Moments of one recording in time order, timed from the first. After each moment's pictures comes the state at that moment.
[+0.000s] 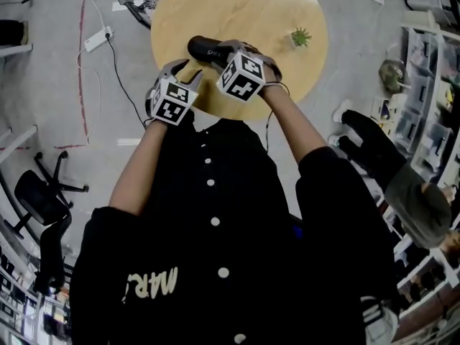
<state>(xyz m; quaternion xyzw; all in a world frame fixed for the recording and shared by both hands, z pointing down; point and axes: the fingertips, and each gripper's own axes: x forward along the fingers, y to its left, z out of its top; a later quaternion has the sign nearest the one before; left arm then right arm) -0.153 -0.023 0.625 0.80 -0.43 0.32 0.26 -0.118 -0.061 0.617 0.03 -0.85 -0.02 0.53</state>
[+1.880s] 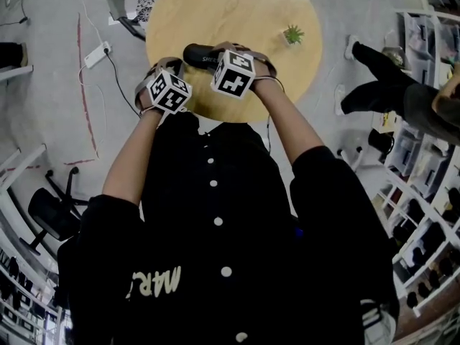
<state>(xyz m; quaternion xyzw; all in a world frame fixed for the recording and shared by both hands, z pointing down) -0.194 -0.058 0.660 0.78 -0.38 0.48 0.17 -0.120 -0.066 0.620 0.01 -0.83 0.02 0.56</state>
